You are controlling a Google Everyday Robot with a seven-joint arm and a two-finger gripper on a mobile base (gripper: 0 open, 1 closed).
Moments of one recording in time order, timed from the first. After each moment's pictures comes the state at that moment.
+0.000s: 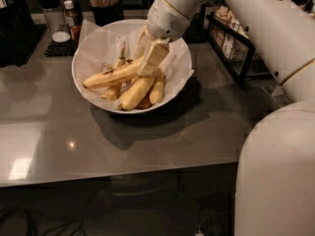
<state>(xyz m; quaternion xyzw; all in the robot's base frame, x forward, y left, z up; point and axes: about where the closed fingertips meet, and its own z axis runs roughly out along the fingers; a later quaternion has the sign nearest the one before) 0.603 0.032 0.914 -0.78 0.56 0.20 0.20</state>
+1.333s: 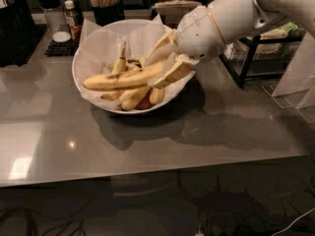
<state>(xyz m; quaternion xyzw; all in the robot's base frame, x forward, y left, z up) 0.528 0.004 0.955 -0.74 0.49 0.23 0.39</state>
